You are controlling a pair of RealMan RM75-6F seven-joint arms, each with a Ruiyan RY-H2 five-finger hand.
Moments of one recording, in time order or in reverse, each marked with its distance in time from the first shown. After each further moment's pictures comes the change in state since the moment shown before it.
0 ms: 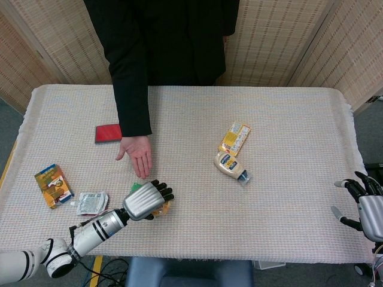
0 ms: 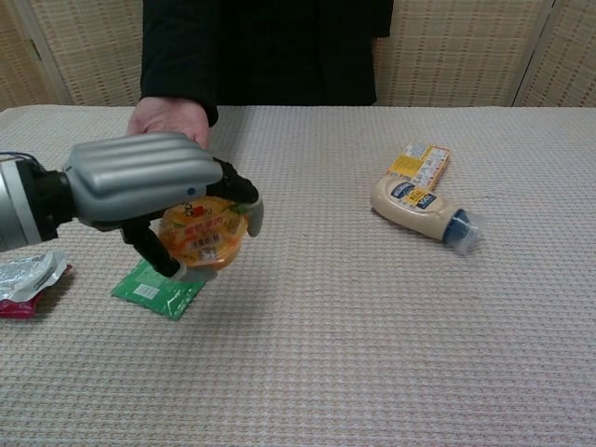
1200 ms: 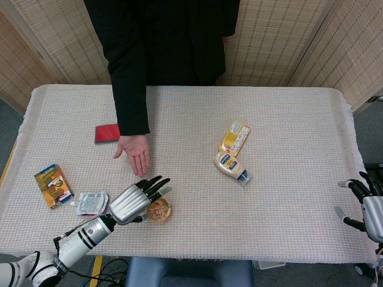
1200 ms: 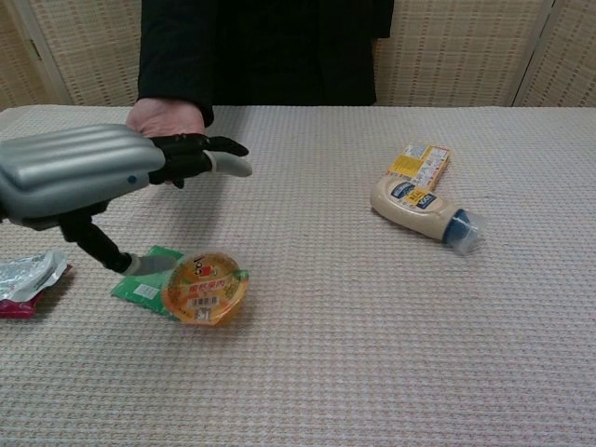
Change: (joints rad) left arm 0.092 0.117 0.077 -0.113 -0.006 0.169 -0.029; right arm -0.008 0.008 0.002 -0.001 0.007 0.005 0.000
